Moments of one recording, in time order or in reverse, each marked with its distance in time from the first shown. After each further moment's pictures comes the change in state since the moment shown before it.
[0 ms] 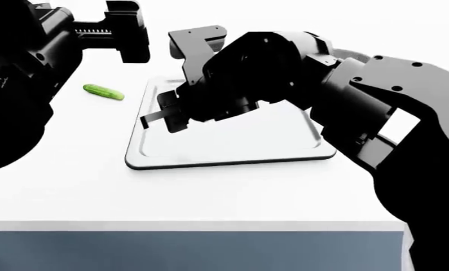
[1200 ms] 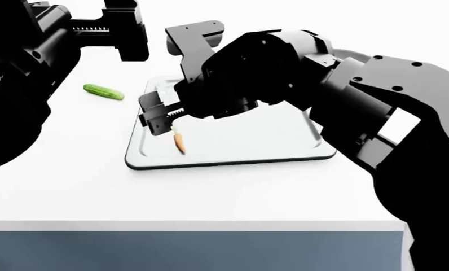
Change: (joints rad) left arm -0.009 -0.017 0.018 0.002 -0.011 0.029 0.005; right arm 0.001 0.000 0.006 -0.012 -0.046 -0.026 -0.024
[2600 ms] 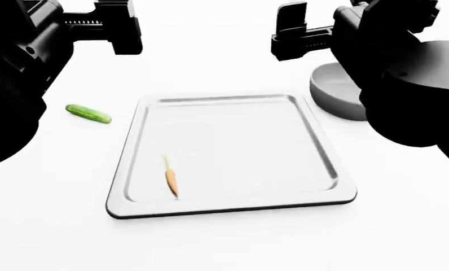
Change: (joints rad) left arm -0.006 -0.022 0.020 0.011 0.050 0.031 0.026; right arm 0.007 0.808 0.162 -0.995 -0.323 -0.501 0.610
